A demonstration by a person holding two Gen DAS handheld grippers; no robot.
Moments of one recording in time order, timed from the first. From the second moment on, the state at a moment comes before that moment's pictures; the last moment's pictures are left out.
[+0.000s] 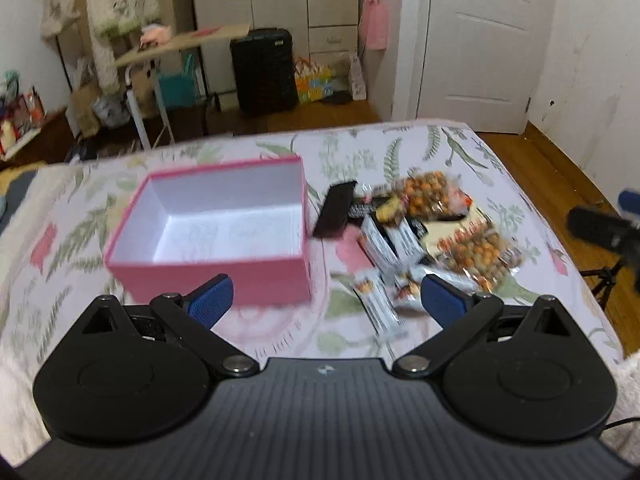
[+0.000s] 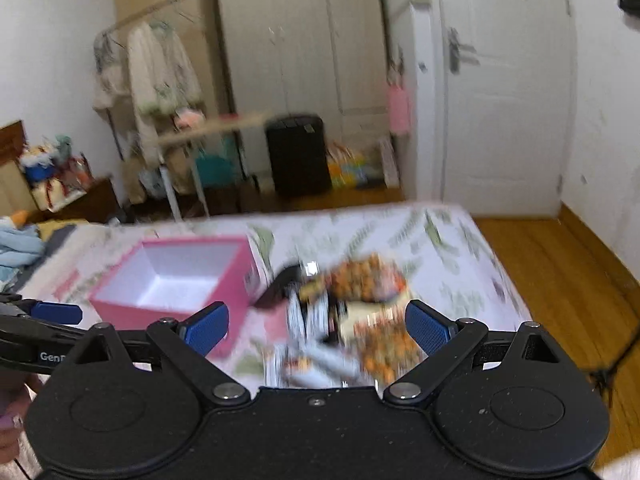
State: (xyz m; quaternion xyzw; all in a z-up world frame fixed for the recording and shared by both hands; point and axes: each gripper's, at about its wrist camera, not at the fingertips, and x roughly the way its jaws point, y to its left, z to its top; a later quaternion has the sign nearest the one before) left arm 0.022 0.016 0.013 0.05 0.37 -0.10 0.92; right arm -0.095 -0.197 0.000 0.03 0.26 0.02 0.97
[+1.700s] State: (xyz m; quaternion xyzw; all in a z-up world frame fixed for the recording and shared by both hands) left arm 0.160 -0.026 -0.204 -0.09 0.50 -0.13 0.85; right arm 0.056 -0.186 -0.198 -0.04 0.45 0.15 0.88
